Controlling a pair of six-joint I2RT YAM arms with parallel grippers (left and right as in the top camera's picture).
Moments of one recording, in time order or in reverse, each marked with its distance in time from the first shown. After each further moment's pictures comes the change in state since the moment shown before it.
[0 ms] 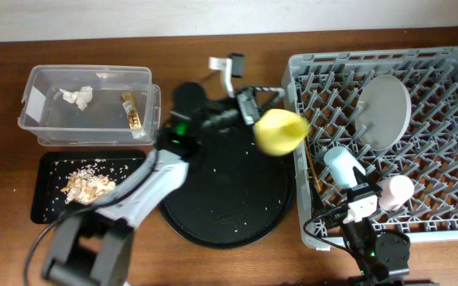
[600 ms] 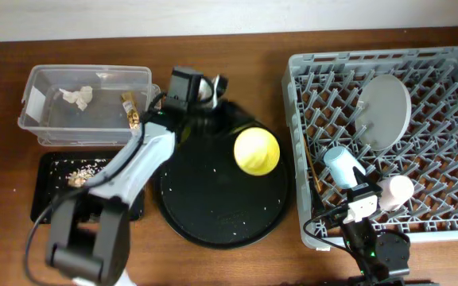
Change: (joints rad) left arm 0.143 0.059 0.202 -1.062 -0.038 0.349; right arm 0.000 0.000 0.000 0.001 0.000 0.000
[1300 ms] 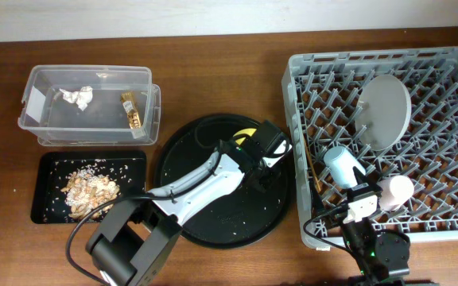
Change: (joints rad) left arm -0.430 0.097 0.007 -0.189 -0.650 0.659; right arm 0.000 0.000 0.000 -0.001 0.000 0.000
